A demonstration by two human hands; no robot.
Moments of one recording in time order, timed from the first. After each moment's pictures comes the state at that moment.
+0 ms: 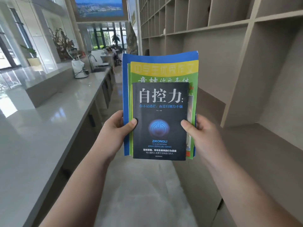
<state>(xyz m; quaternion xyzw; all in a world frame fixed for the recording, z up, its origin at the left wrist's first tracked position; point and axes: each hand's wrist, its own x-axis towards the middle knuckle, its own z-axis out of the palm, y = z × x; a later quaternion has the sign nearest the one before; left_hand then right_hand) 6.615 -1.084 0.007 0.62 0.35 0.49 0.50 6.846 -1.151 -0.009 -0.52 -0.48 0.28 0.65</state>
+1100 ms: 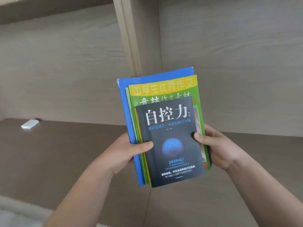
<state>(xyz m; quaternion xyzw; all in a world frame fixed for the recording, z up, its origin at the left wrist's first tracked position) 7.212 -0.616 -0.038 0.74 -0.02 -0.10 0.67 7.267 -0.888 -0.081 -0.54 -0.13 0.21 0.81</state>
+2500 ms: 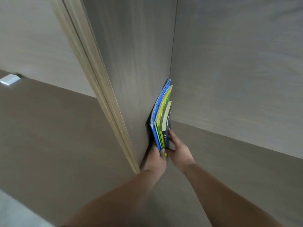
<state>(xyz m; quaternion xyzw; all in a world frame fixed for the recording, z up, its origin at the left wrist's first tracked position) 7.399 -0.724 -0.277 0.85 0.25 -0.01 0.46 7.456 -0.828 -0.284 -0.86 -0.12 0.13 0.48</state>
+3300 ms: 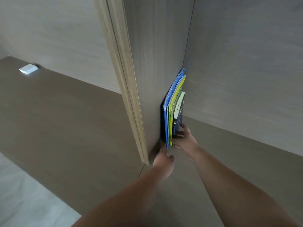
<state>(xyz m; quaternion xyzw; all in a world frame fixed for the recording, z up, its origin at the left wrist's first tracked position) 7.372 -0.732 -0.288 0.78 0.30 -0.13 0.53 7.472 -0.815 -0.284 -0.78 0.02 0.24 0.57</state>
